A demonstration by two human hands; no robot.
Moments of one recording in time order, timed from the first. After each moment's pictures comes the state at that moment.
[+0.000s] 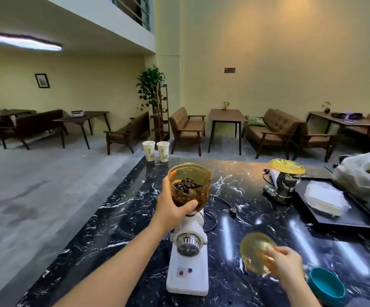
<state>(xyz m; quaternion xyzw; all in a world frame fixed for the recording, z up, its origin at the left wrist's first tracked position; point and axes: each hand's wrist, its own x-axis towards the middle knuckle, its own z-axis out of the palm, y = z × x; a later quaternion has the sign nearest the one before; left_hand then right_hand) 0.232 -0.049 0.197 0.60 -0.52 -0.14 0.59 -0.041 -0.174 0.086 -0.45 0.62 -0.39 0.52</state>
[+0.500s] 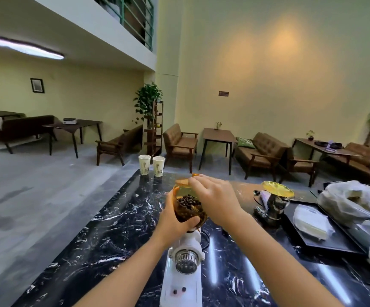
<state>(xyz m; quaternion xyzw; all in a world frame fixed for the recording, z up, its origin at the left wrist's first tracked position) 0.232 -0.047 0.198 0.60 -0.51 -0.17 0.59 0.100 -0.101 0.304 -0.87 0.09 -0.41 -0.26</state>
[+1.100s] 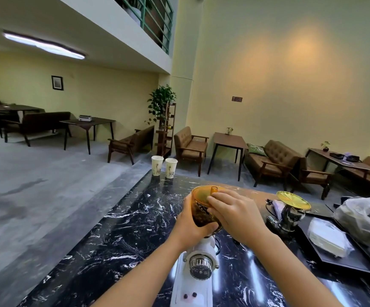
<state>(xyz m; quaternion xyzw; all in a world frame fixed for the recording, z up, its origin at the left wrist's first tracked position) 0.236 -0.050 0.195 0.60 -0.50 -0.20 0.59 0.089 -0.099 0.288 -0.89 0.09 -0.38 -0.24</state>
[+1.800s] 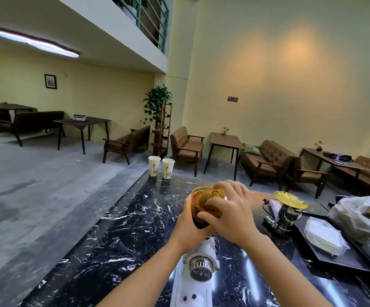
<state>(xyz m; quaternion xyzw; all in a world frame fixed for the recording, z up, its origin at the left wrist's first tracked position) 0.234 -0.050 0.196 0.59 -0.50 -0.18 0.60 0.105 -0.098 0.282 -0.89 0.20 -0.39 -0.12</state>
